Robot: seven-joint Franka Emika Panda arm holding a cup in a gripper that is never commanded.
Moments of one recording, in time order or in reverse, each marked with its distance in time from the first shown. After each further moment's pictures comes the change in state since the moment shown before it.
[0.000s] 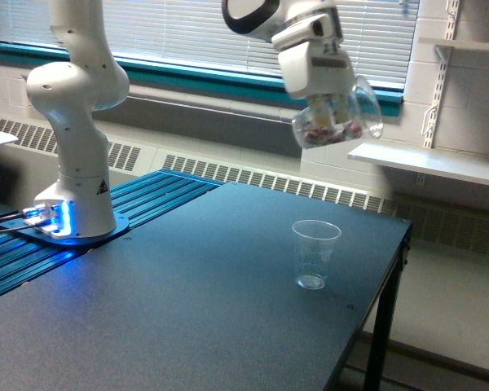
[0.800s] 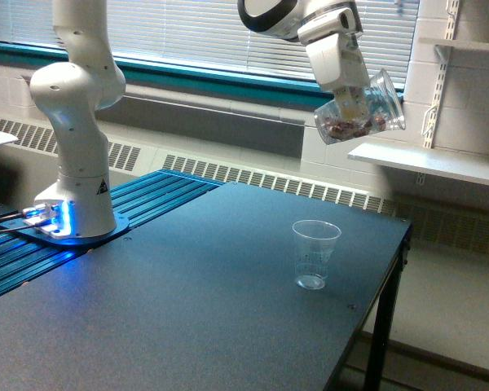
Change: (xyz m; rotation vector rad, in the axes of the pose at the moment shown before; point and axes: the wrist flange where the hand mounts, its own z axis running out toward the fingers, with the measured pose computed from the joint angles) arm 0.015 -0.034 -0.004 0.045 0.026 -0.136
